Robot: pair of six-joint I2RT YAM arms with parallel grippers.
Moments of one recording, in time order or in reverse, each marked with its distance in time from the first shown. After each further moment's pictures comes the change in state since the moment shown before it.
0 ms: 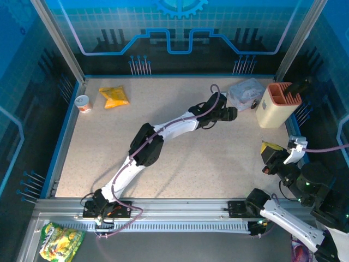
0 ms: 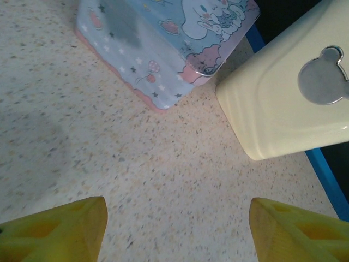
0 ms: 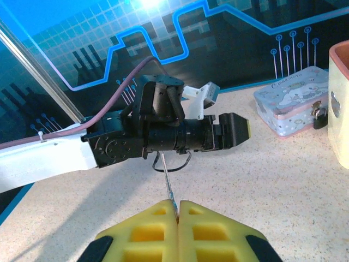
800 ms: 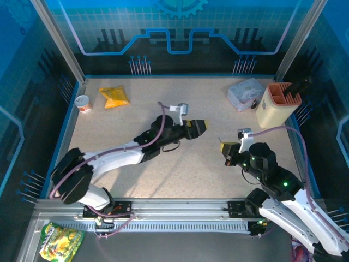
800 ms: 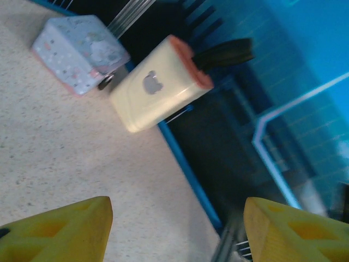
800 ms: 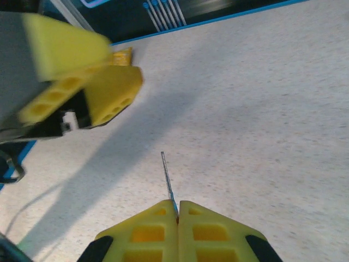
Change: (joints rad) left arm -0.014 -1.083 -1.366 0.740 0.130 -0.217; right arm -0.126 0.204 -0.427 0.492 -0.409 0.029
